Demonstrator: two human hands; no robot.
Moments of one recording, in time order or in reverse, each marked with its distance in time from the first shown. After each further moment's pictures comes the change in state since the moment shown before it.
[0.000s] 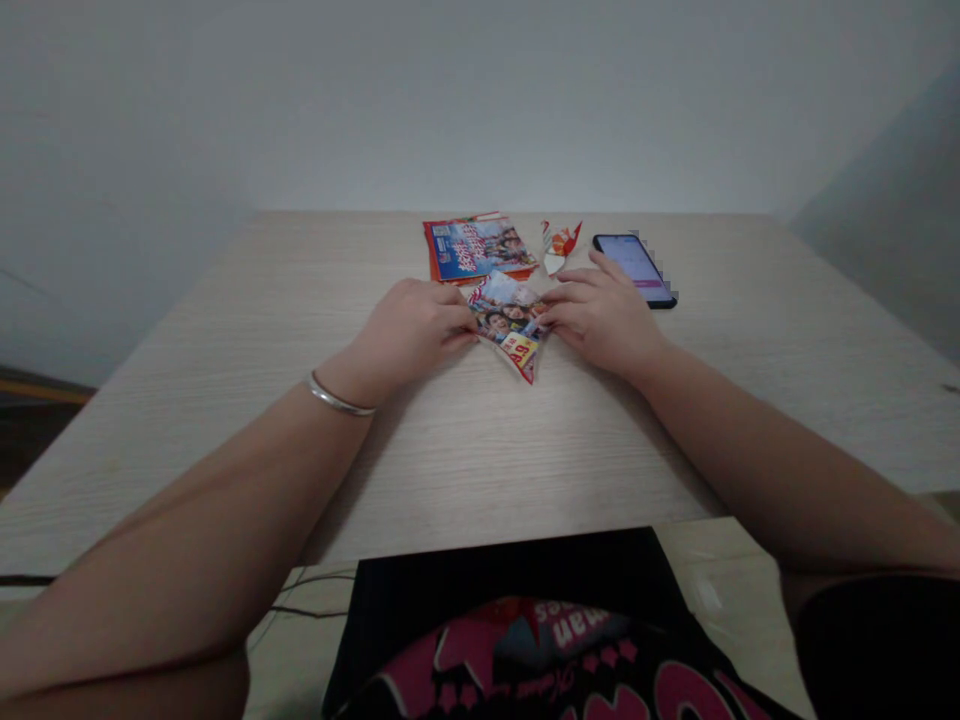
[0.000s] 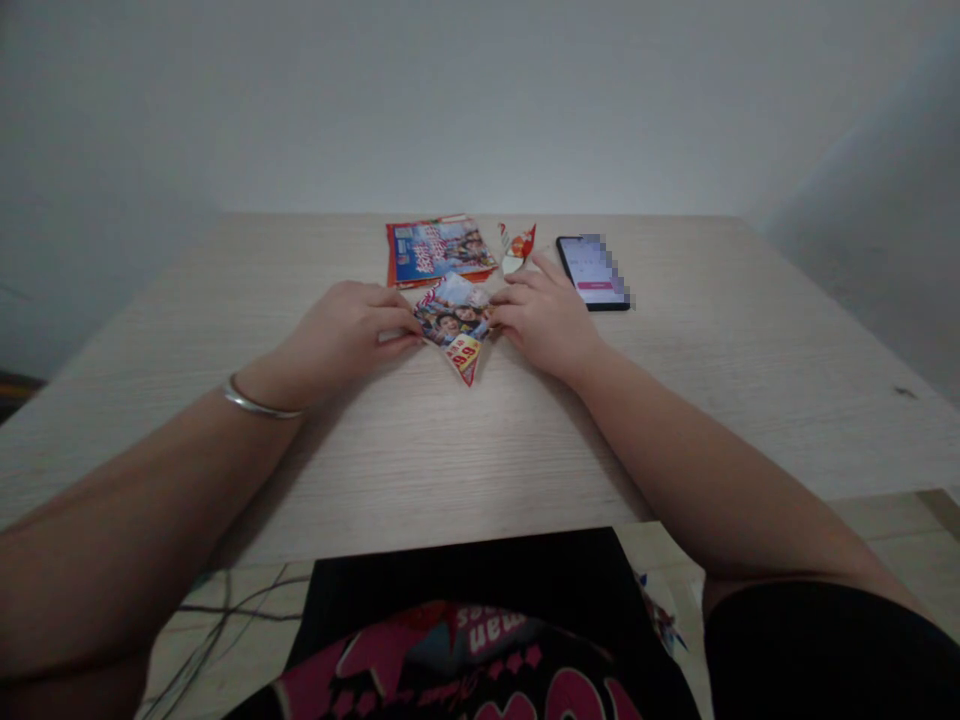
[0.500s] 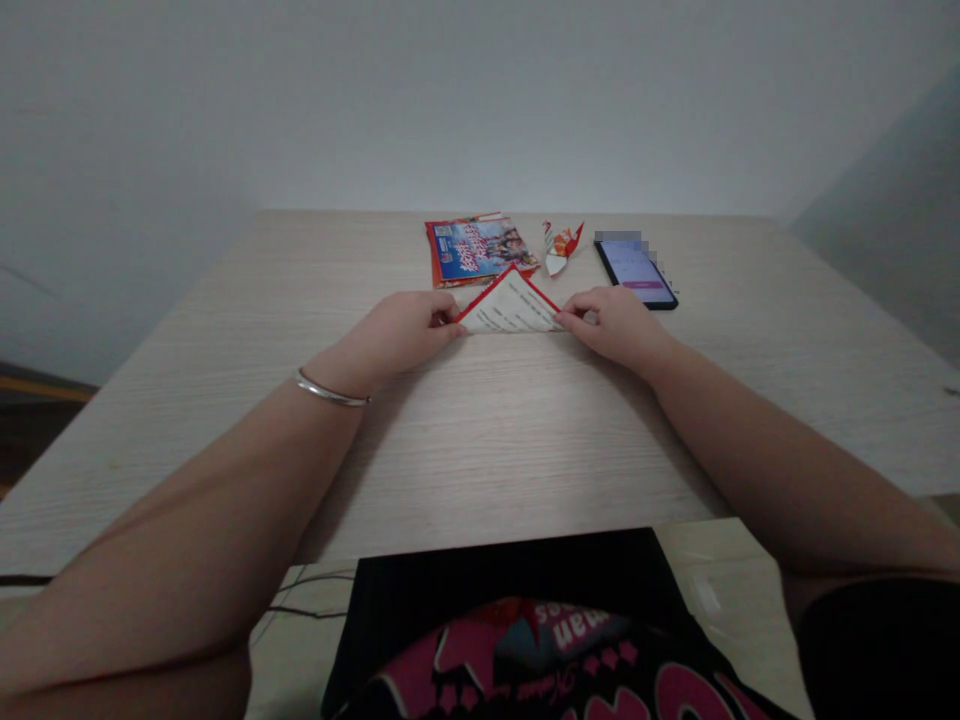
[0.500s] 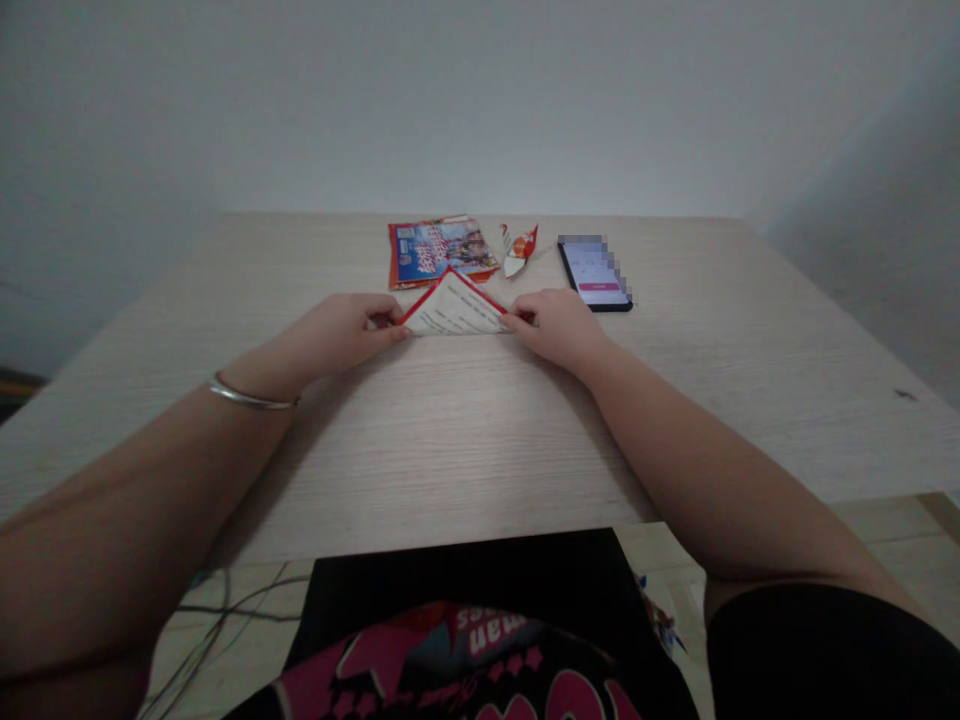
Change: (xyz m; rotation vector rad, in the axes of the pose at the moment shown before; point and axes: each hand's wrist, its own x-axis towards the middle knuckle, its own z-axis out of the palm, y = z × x) left_hand 0.002 -0.001 -0.002 -0.300 -0.157 -0.448; right_hand -0.001 0.001 -0.004 0.224 -0.190 0.452
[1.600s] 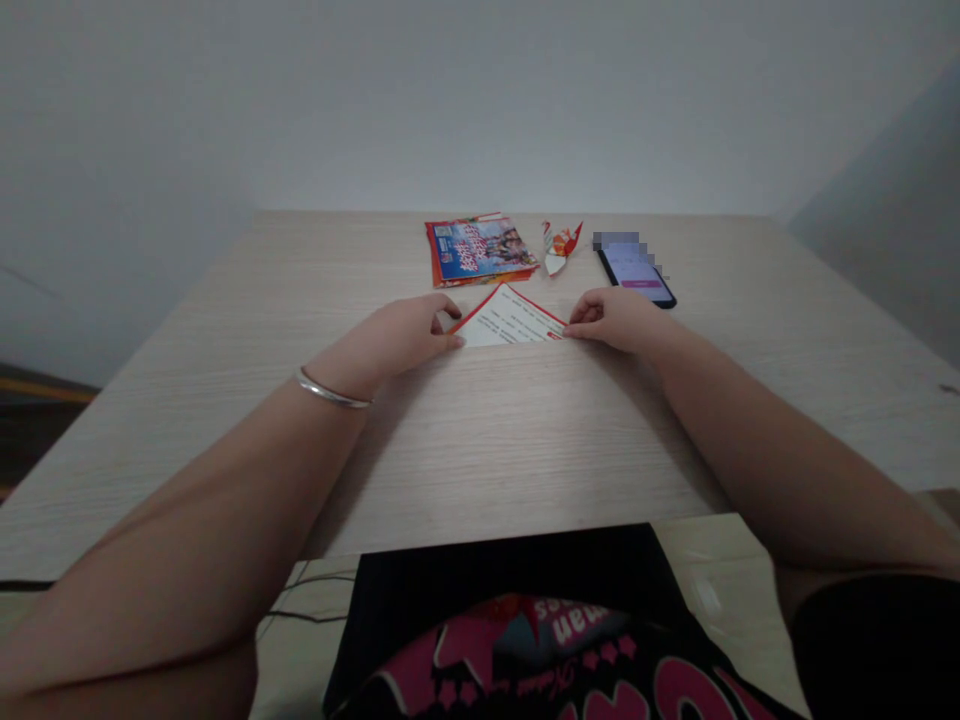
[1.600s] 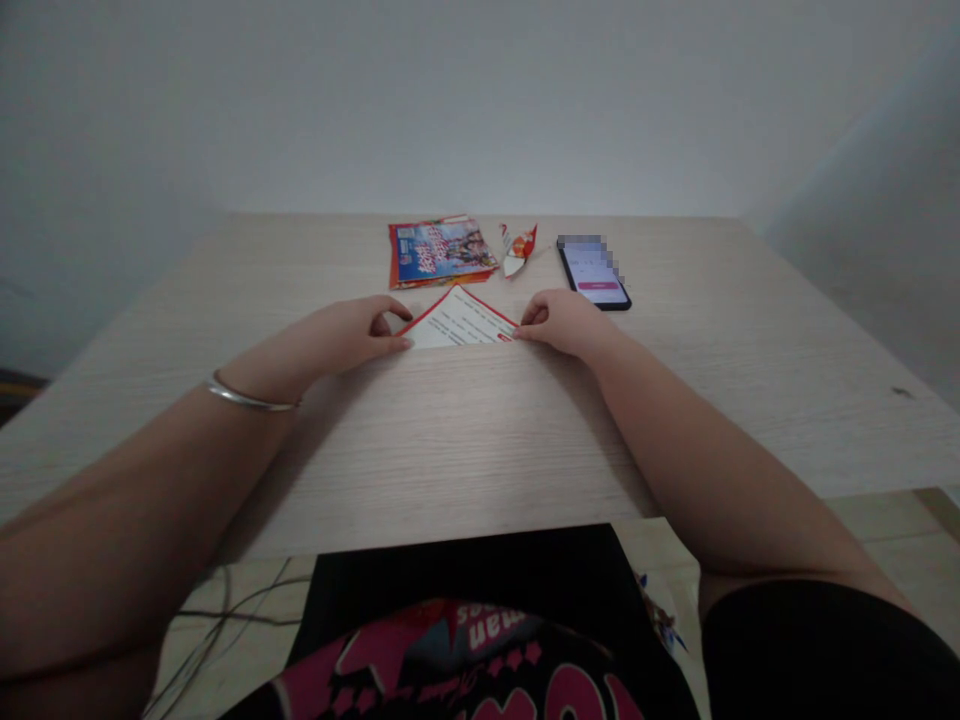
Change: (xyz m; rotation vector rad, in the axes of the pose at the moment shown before) left_hand 0.002 -0.003 -0.001 0.031 -0.139 -0.106; right_hand 0.007 0.012 -0.011 0.142 -0.165 0.320
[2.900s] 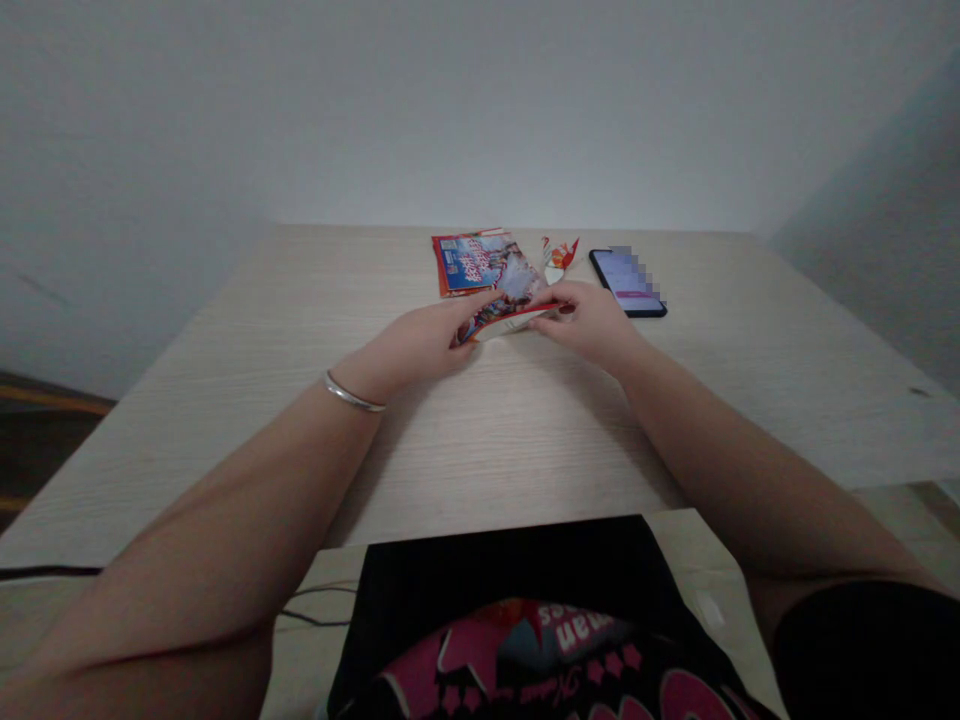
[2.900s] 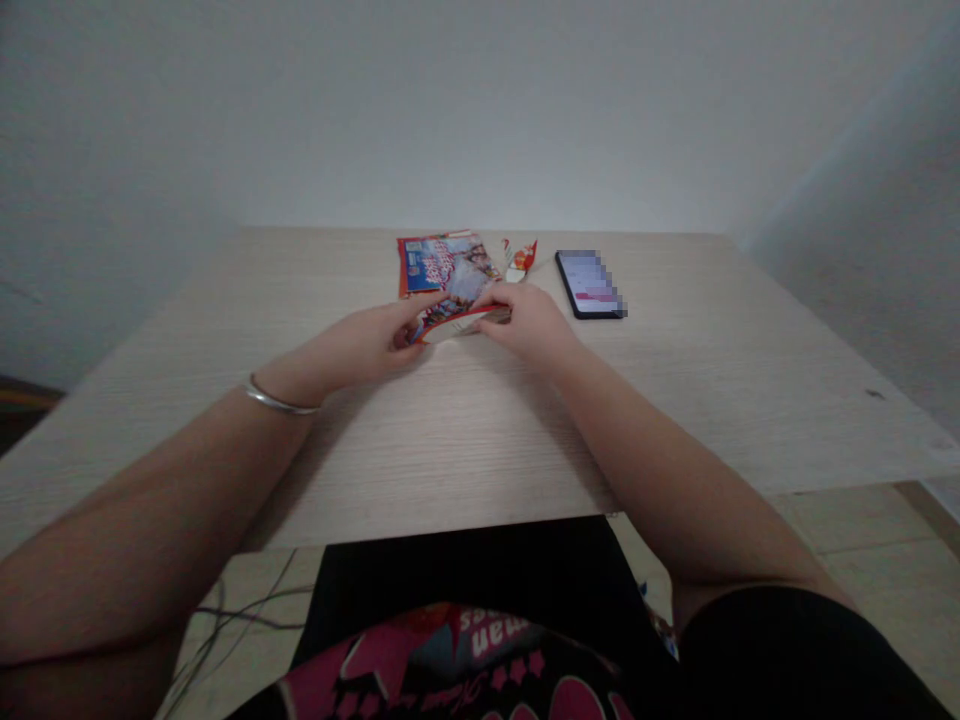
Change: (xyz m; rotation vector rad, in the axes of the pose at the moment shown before) left_hand -0.037 0.017 -0.013 -0.052 0.158 0.337; right_hand -0.037 -0.067 -0.004 0.206 0.198 -0.348
